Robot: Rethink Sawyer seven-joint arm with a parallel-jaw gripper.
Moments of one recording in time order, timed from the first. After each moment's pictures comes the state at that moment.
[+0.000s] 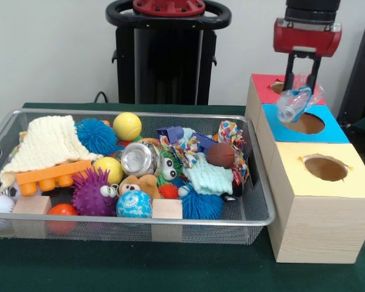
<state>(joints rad) 0.26 -0.77 -0.26 1.90 0.43 0.34 1.71</state>
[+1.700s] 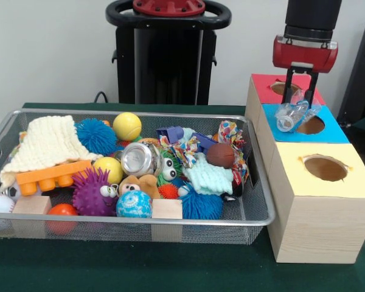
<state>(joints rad) 0.28 -0.73 -0.23 1.96 0.48 0.17 1.71</state>
